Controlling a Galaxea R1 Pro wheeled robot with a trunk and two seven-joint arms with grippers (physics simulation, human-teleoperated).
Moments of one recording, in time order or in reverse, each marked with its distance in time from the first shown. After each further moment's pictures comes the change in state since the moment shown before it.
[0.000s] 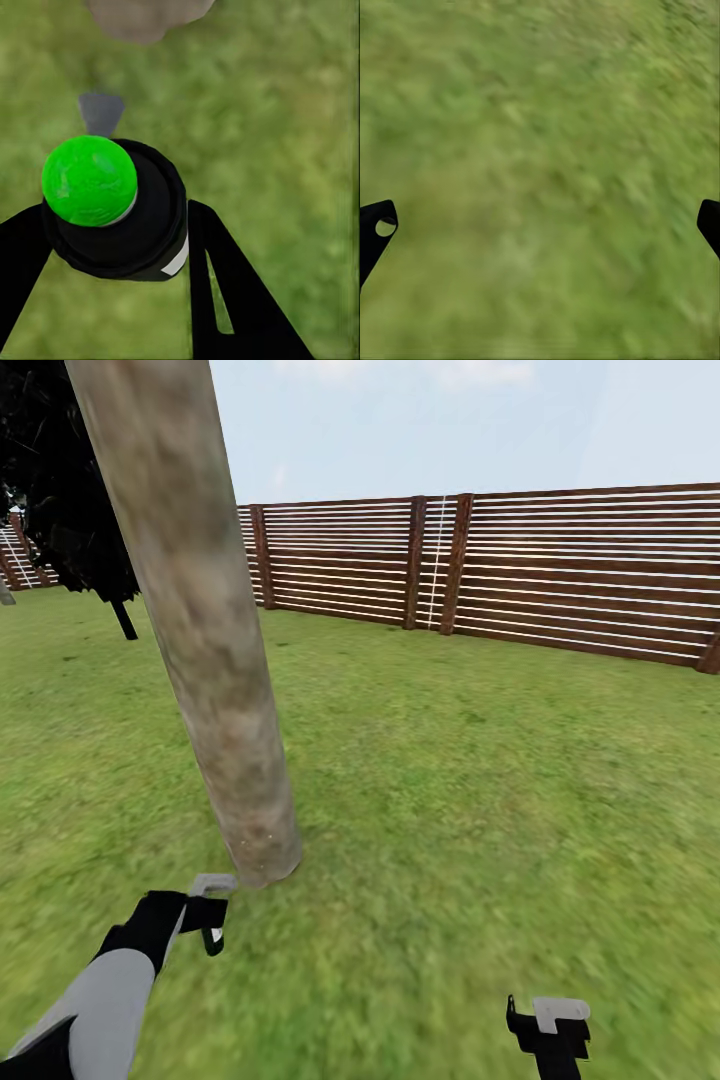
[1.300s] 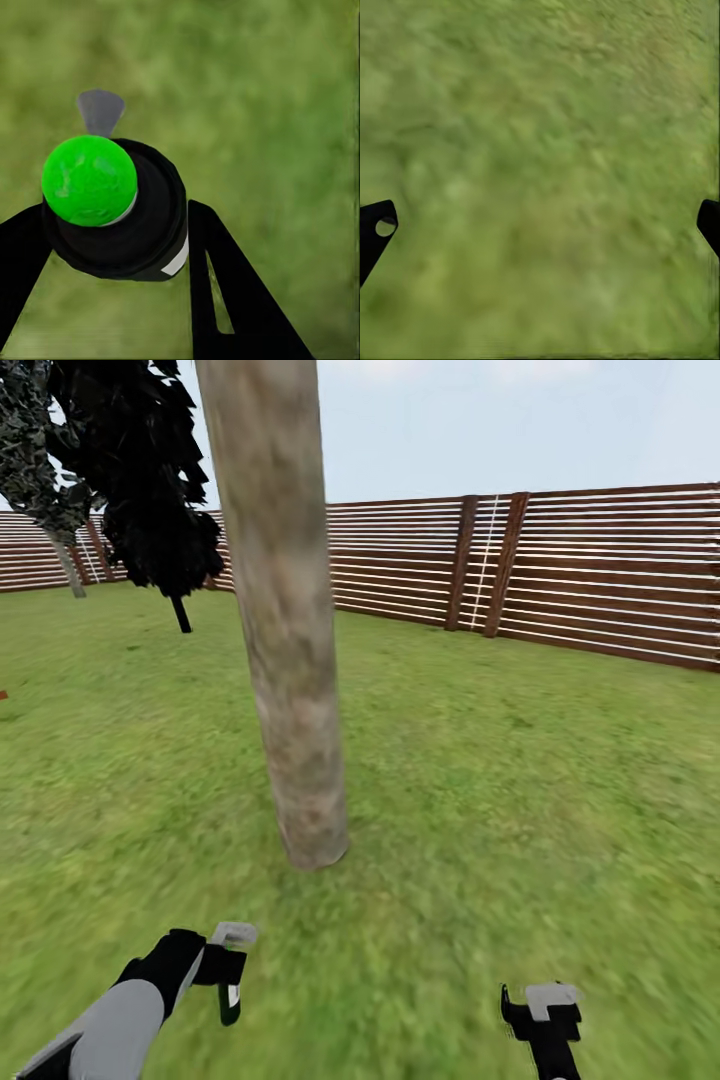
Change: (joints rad) left arm 0.053 -0.015 -0.029 0.171 -0.036 0.008 -0.013; right arm -0.019 -0.002 -0.002 -0.002 0.092 -0.001 -0.004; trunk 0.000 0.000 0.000
